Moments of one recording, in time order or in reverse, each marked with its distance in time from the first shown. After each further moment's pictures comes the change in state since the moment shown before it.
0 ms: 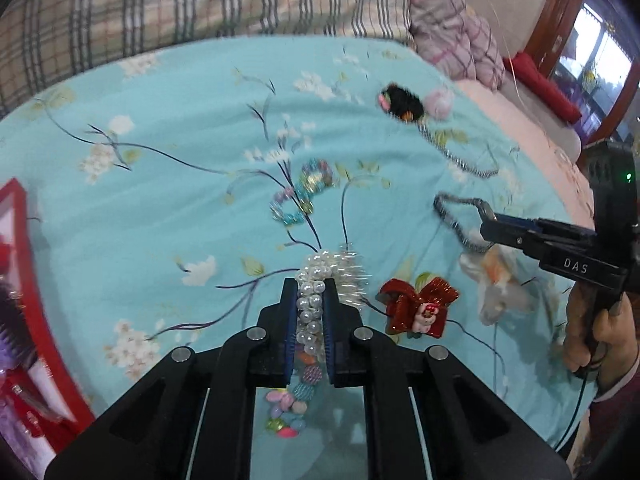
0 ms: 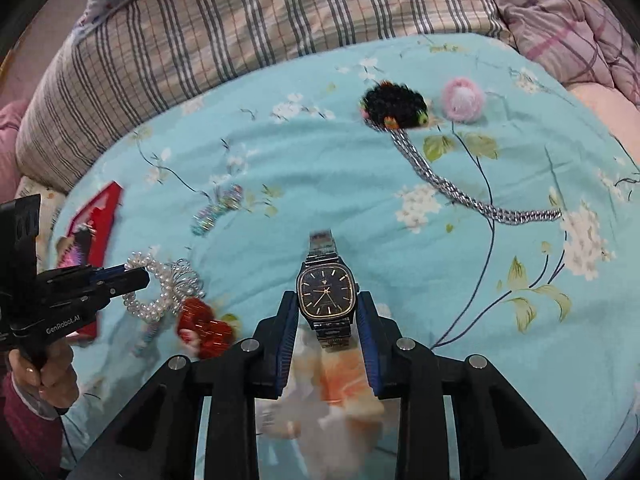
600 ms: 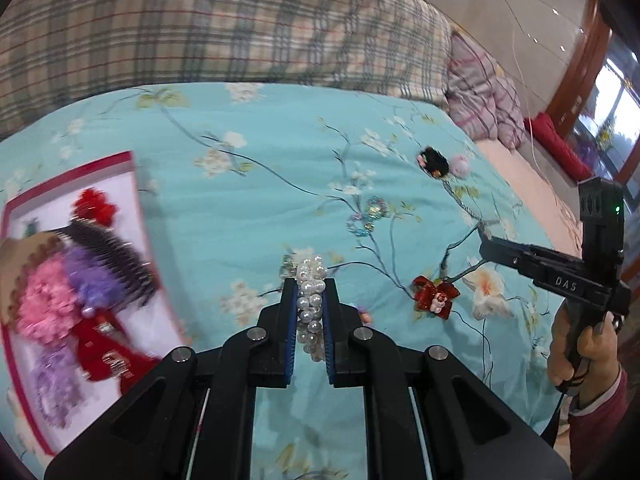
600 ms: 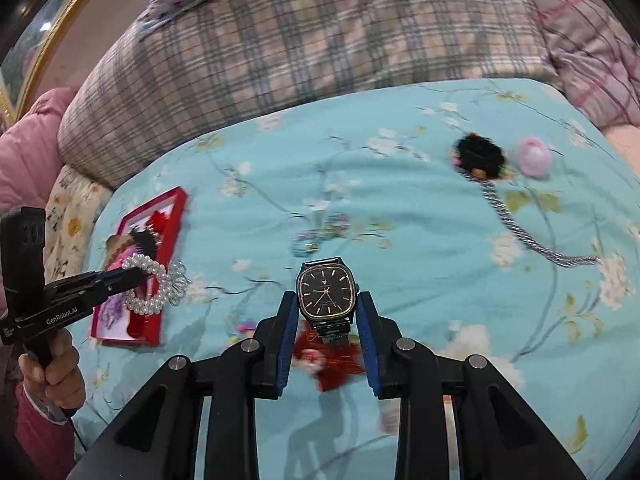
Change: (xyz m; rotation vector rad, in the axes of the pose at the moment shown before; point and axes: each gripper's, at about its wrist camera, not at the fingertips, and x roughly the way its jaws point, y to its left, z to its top) left arm -0.089 0.060 -0.028 -0.153 -0.132 0.052; right arm -0.017 0.086 0.010 -0.095 -0.042 0.117
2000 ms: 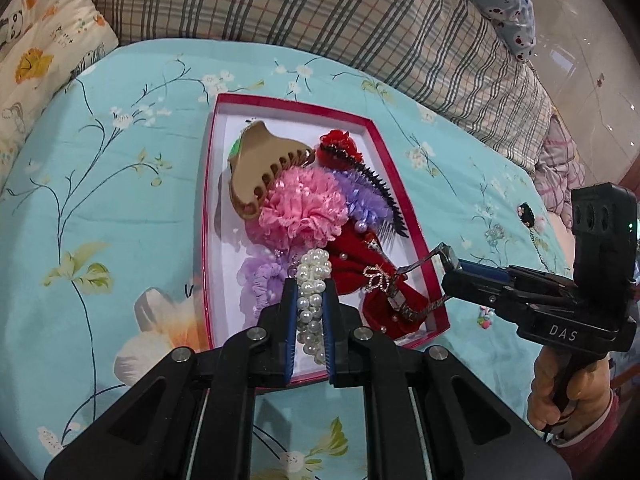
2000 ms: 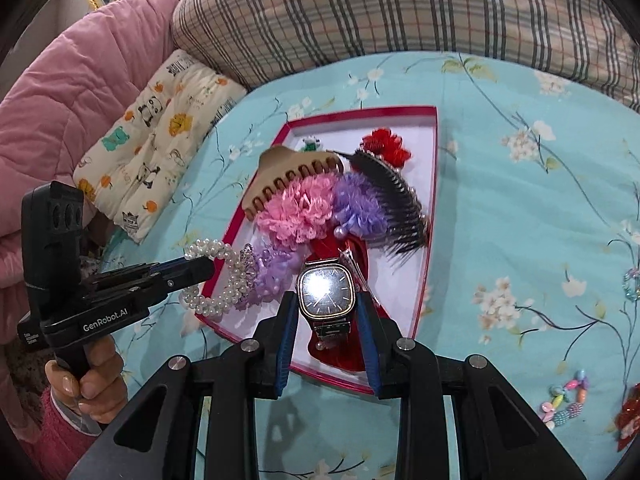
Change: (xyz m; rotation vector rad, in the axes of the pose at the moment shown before) left arm -0.082 0.181 -0.092 -0.318 -0.050 0.164; right arm 0.119 0.250 -0.015 -0.275 0.210 0.307
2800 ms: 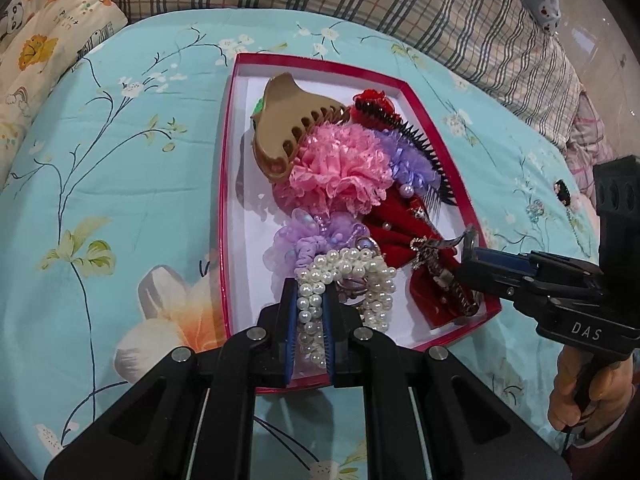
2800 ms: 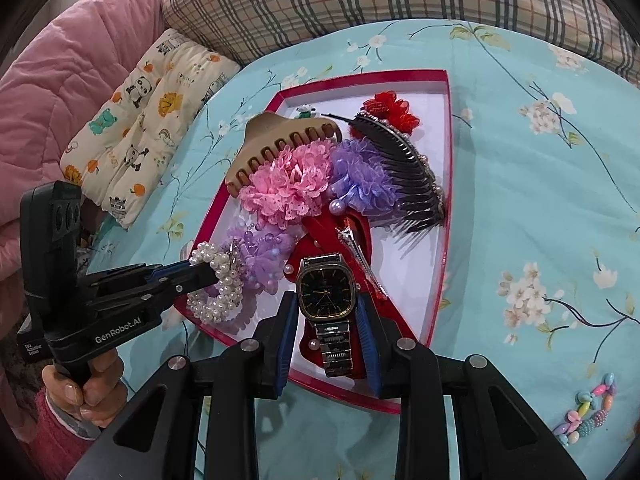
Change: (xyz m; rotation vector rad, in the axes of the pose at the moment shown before) left arm 0.031 0.008 -0.012 0.020 0.076 0.108; right arm 0.033 0.000 -0.007 -0.006 0.056 0.002
